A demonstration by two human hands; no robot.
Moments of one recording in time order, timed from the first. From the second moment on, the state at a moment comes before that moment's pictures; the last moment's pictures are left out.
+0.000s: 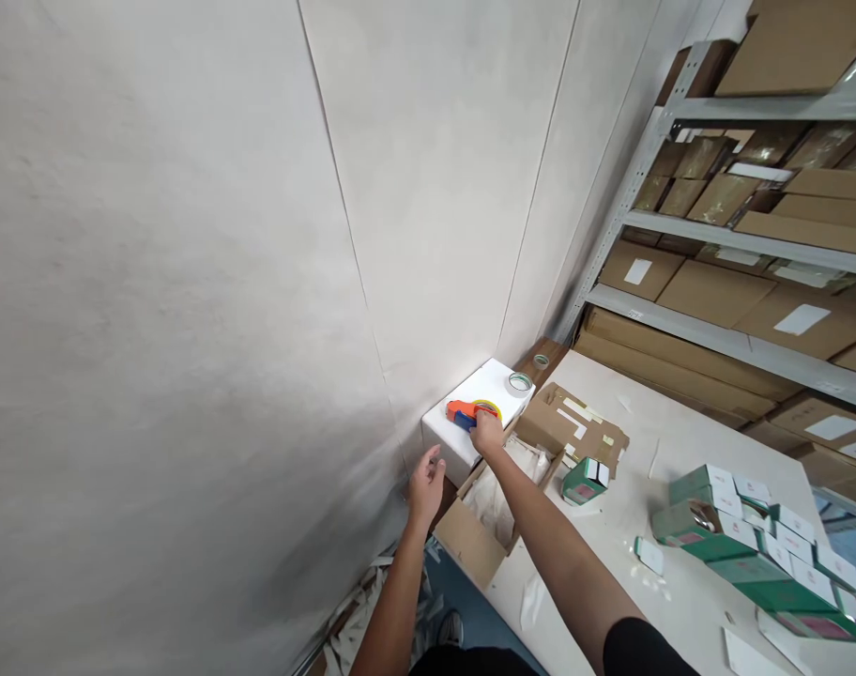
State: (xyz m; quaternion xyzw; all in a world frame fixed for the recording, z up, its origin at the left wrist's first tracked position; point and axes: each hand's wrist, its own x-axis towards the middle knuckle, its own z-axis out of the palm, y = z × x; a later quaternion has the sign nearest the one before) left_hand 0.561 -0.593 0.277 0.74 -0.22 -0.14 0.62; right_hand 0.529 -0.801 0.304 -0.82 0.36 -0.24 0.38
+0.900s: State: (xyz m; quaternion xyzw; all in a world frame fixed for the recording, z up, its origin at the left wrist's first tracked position) left_hand 0.344 -0.774 0.322 0.62 -0.31 -0.30 0.65; right_hand 0.105 -0.792 0.233 -0.68 0.59 -0.43 0.10
